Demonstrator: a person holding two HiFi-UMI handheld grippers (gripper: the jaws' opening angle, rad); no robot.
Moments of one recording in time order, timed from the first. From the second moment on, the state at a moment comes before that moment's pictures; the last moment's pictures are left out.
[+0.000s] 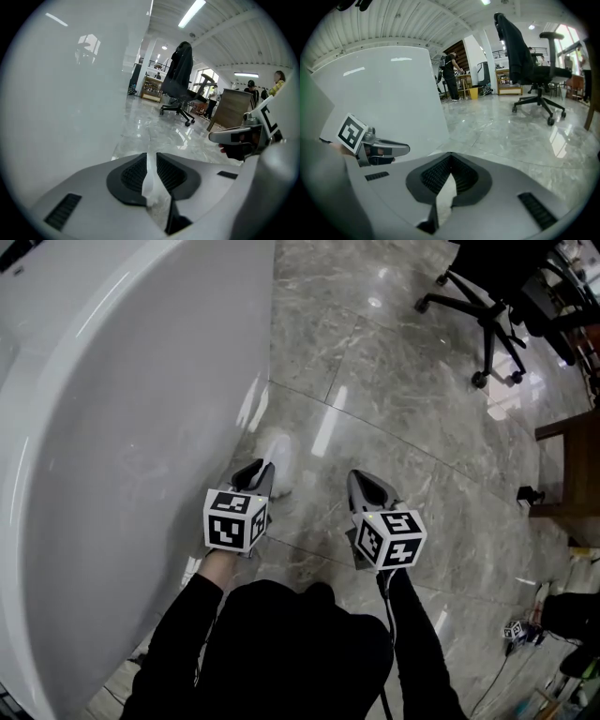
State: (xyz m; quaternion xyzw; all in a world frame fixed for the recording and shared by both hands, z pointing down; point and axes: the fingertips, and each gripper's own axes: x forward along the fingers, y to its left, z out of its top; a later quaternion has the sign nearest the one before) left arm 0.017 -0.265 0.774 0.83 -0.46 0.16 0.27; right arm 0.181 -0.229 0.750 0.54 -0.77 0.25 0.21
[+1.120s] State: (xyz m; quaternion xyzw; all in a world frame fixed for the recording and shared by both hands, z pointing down) left arm 0.016 -0.243 0.752 0.86 -0.43 0.16 0.24; right arm 0.143 -0.207 0.749 0.52 -0.79 0.24 0.21
